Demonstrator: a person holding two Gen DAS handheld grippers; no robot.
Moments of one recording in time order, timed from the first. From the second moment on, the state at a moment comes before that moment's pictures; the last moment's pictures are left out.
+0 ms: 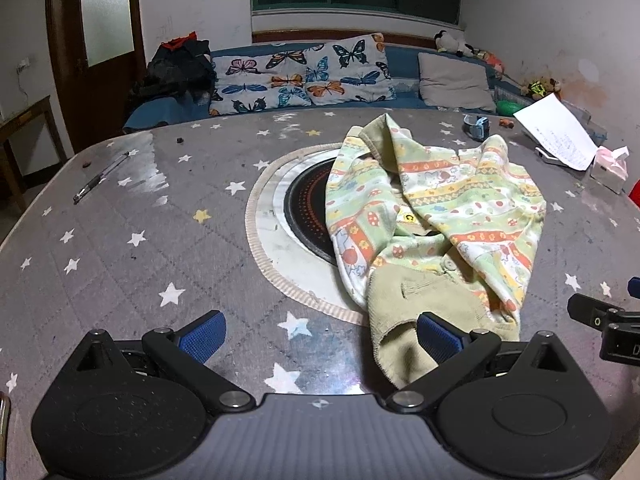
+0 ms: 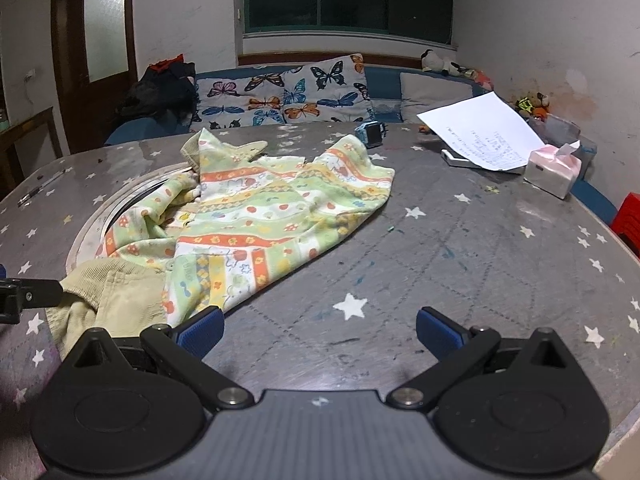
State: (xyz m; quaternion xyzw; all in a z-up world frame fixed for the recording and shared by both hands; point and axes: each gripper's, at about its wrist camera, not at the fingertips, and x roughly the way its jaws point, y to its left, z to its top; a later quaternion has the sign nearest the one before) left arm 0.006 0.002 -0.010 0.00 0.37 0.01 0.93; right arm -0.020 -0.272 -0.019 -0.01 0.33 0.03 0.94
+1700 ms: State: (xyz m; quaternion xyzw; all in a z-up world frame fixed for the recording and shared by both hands) left arm 0.068 0.022 -0.012 -0.01 0.41 0.02 0.91; right arm 0.032 -0.228 -0.007 -0.05 0.33 0.13 0.93
